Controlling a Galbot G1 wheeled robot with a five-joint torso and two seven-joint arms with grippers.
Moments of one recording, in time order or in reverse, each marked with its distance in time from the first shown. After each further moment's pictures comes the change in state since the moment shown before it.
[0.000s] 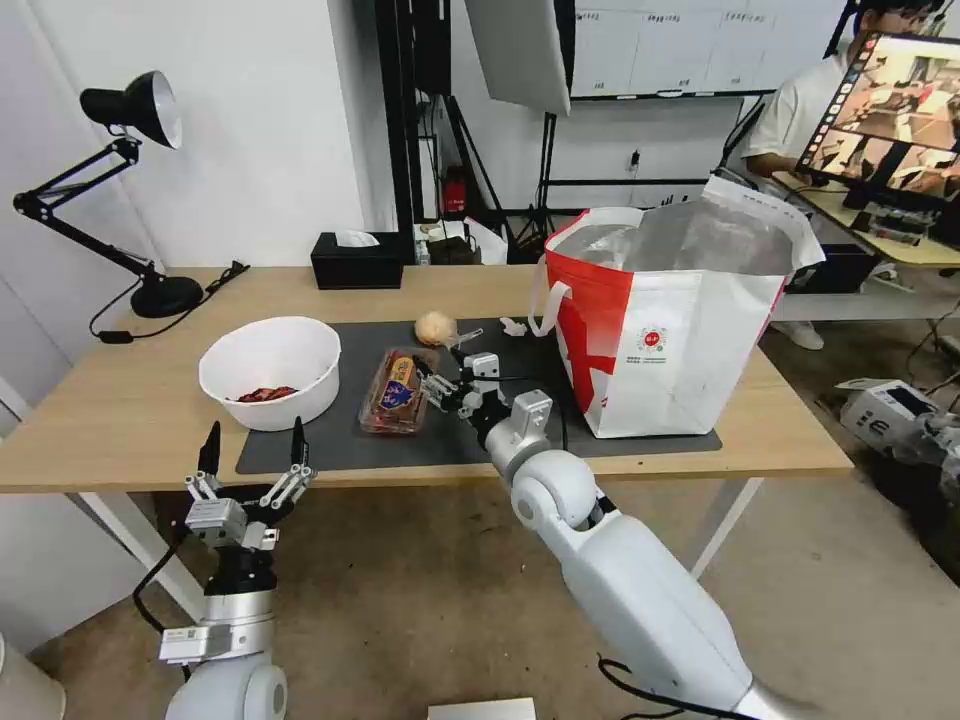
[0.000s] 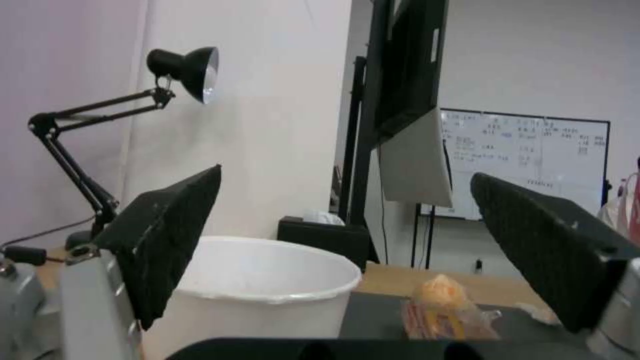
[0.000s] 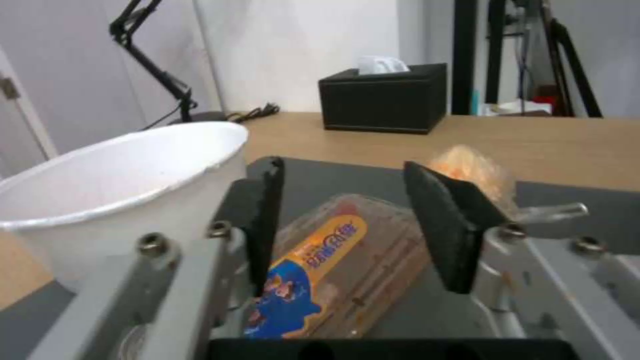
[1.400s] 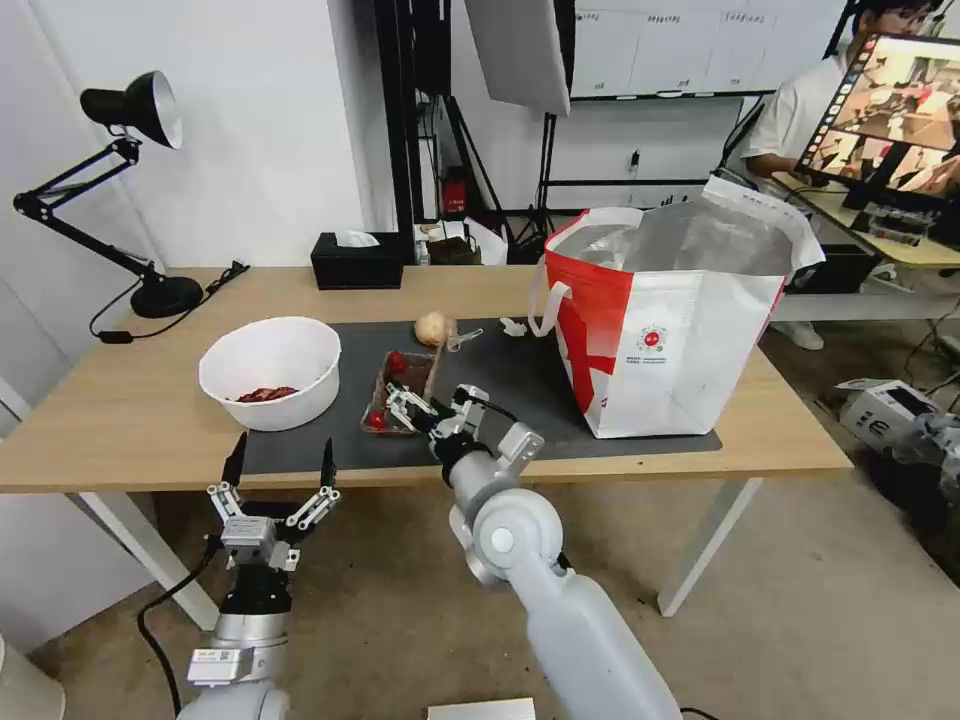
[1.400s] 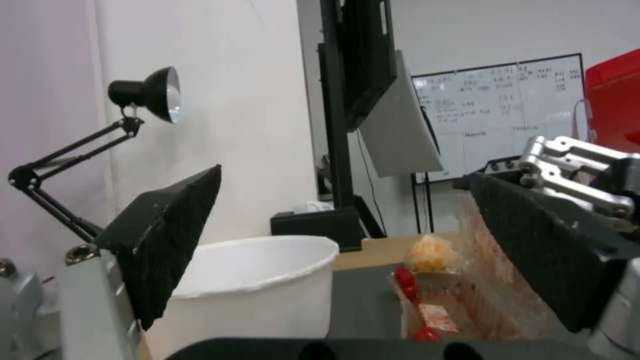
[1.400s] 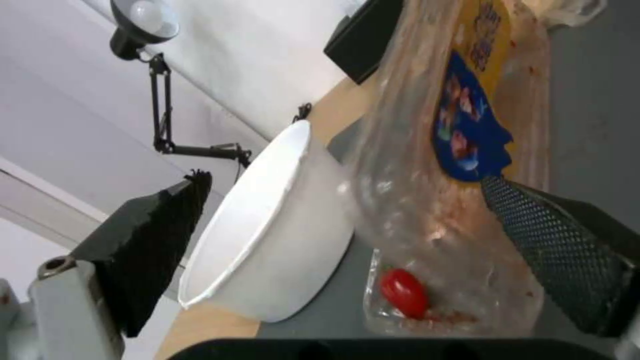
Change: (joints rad) left arm 0.076 -0.036 0.007 -0.034 0.250 -0.046 -0.002; right arm -0.227 0.231 0.089 0.138 0.404 -0.028 0.236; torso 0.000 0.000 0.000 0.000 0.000
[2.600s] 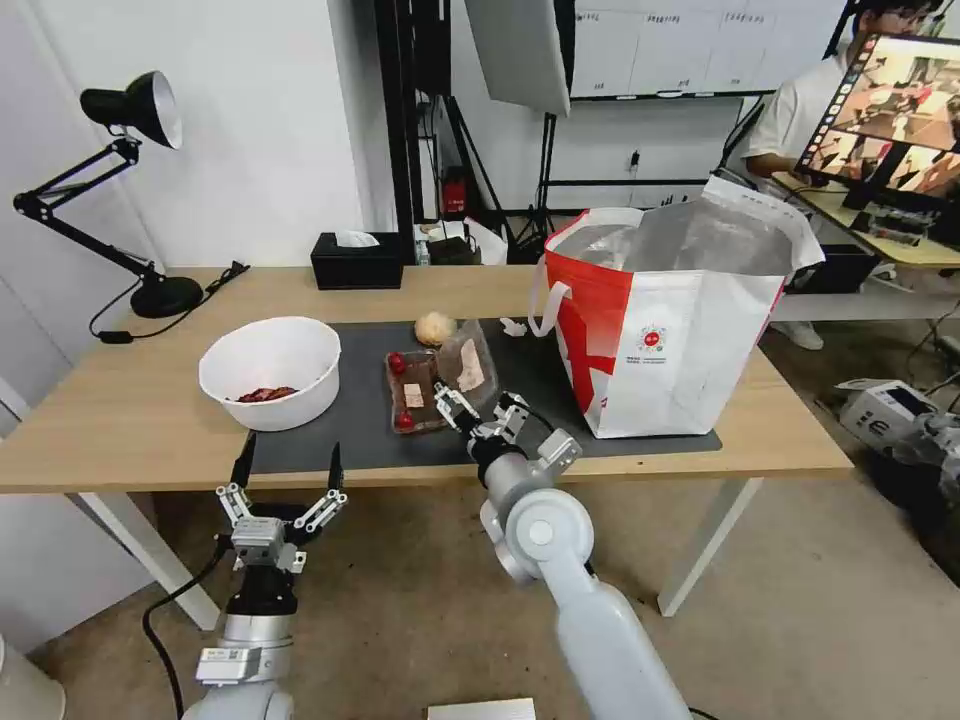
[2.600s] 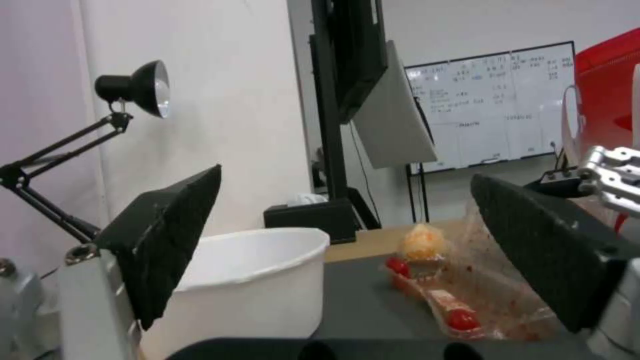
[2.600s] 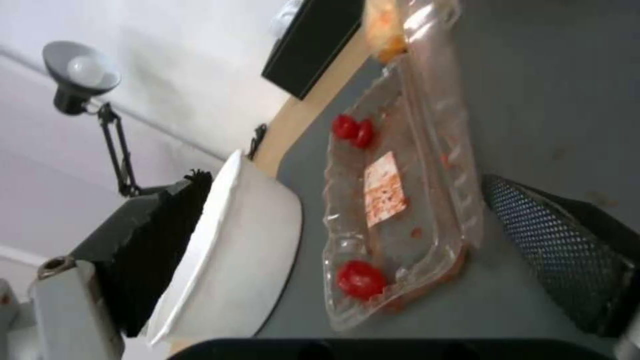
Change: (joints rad) left arm 0.001 0.011 0.017 0.002 0.026 0.021 -0.010; right arm -0.079 0.002 0.096 0.046 0.098 -0.001 0.069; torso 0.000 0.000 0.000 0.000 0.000
